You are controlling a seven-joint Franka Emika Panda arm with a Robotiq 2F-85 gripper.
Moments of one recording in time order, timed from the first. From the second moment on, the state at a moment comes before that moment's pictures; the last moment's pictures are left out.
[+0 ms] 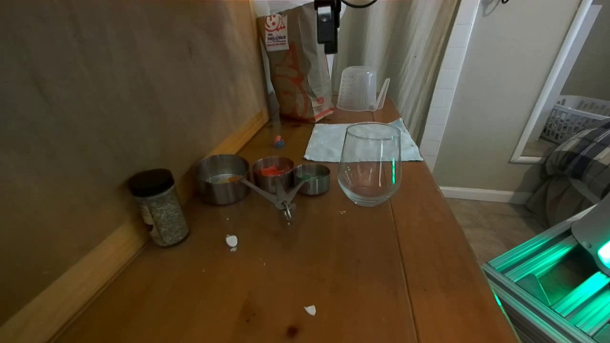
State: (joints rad) arm 0.35 -0.14 0.33 -2.22 0.23 1.96 -0.37
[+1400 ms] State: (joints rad) arm 0.35 0.16 0.33 -2.22 0.09 2.38 -0.10
